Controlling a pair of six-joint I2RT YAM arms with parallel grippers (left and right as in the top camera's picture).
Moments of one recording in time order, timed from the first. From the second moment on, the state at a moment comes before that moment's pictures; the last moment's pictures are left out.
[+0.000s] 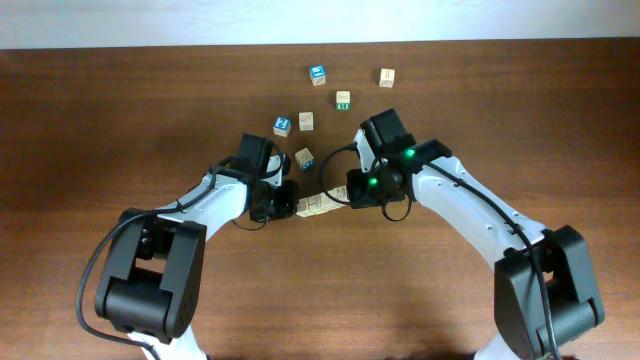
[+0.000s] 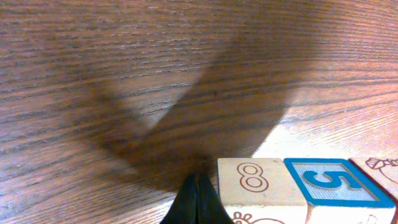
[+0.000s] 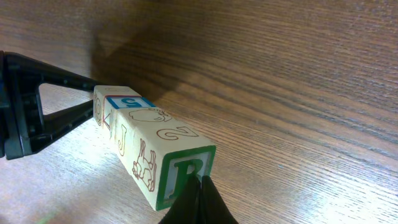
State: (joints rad) left arm -0.29 1.89 1.04 -0.41 0.43 -0.38; right arm 0.44 1.79 1.27 -0.72 -0.29 0.29
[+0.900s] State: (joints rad) left arm -0.28 1.89 1.04 -0.41 0.41 -0.38; right arm 0.53 1.77 1.27 -0.68 -0.14 0.35
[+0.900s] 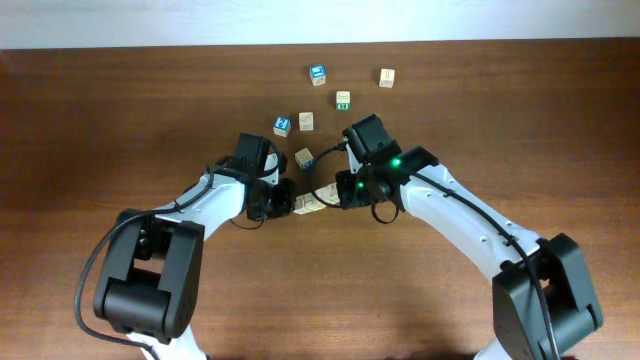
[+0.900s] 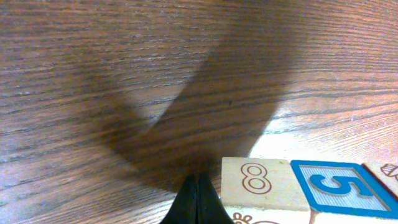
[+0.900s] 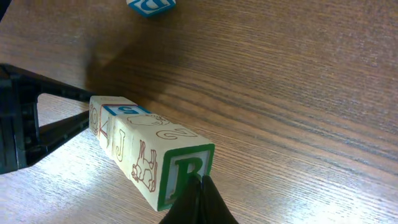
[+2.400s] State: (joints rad) left arm -0.46 2.08 1.41 -0.65 0.23 -0.29; right arm 0.29 1.99 1.34 -0.89 -0.30 0.33
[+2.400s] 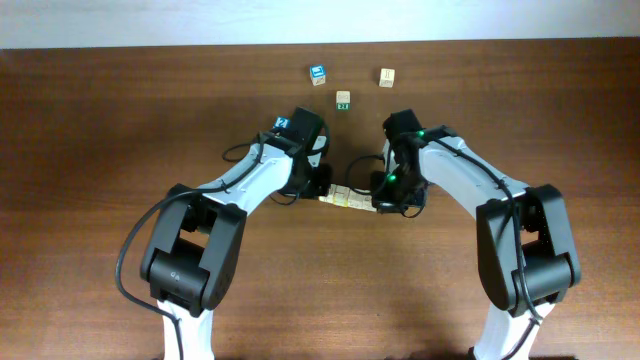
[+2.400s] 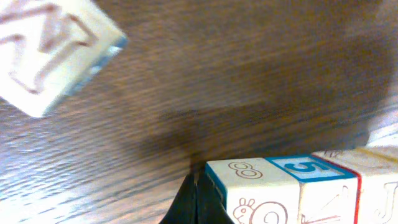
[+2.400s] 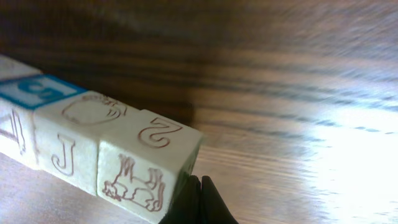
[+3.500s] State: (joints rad) left arm -0.54 2.09 1.41 -0.65 0.33 -0.34; right arm 0.20 2.01 1.37 -0.93 -0.15 0.10
